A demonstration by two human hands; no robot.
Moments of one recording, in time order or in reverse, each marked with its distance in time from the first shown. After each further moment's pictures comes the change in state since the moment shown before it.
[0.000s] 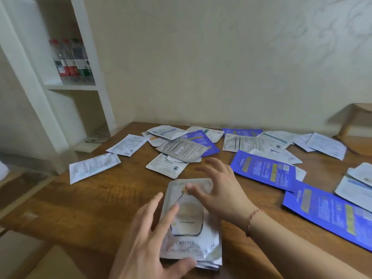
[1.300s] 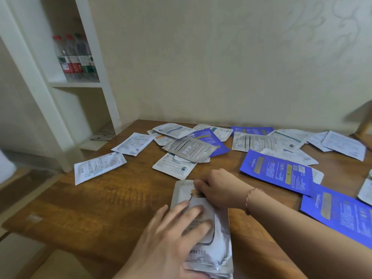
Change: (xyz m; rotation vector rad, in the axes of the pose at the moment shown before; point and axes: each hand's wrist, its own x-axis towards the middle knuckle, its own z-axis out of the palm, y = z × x) left_hand 0.036 -0.003 -0.005 0.159 -0.167 0.365; right_hand 0.048 -0.006 0.008 -0.165 -0.340 0.000
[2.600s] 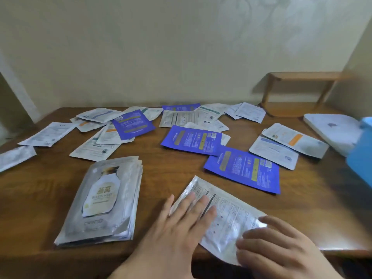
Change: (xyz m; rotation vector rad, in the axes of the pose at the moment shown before) left_hand 0.059 0.148 0.052 -0.009 -0.236 0.220; right_hand -0.296 0.147 0.022 -0.449 0.529 -0.434
